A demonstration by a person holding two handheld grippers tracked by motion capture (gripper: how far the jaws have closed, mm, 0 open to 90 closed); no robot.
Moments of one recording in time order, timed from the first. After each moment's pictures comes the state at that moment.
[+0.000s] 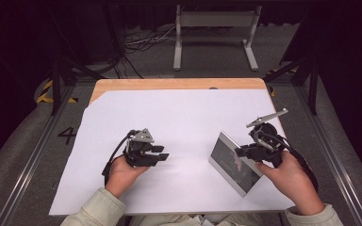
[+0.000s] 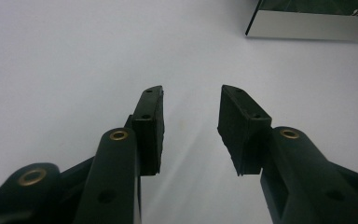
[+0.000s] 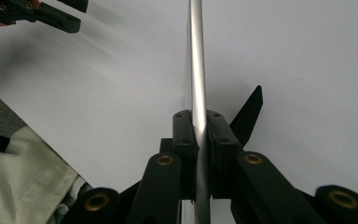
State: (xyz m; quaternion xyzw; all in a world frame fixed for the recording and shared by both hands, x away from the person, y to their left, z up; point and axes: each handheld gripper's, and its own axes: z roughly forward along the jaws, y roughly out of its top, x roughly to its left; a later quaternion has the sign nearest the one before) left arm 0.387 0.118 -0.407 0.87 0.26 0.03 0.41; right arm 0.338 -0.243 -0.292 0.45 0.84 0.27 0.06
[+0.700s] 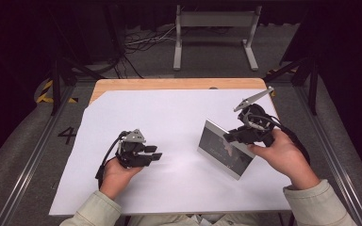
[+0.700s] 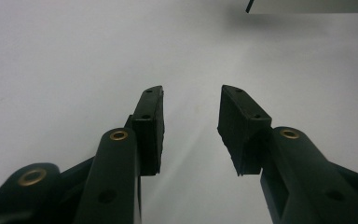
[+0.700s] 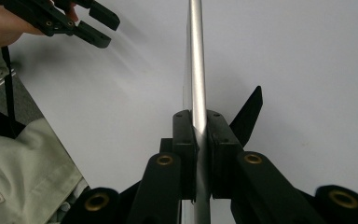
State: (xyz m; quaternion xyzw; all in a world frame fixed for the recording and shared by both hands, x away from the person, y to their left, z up) left arm 0.382 0.139 -0.408 0.86 0.30 0.04 0.42; right arm 0.372 -0.218 -0.259 0.35 0.89 0.29 0.06
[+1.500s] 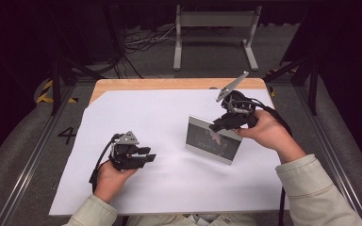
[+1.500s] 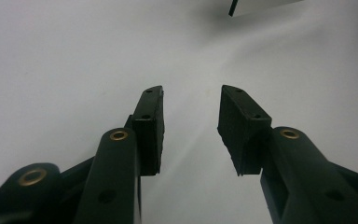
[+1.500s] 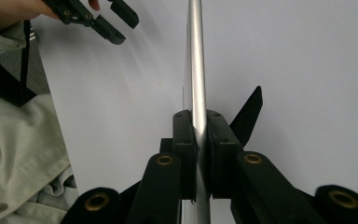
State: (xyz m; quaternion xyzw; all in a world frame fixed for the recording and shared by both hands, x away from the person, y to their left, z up) left arm 0.377 0.154 -0.410 0.85 0.31 0.05 0.41; right arm 0.425 -0.191 -0.258 0.21 0.94 0.28 0.02
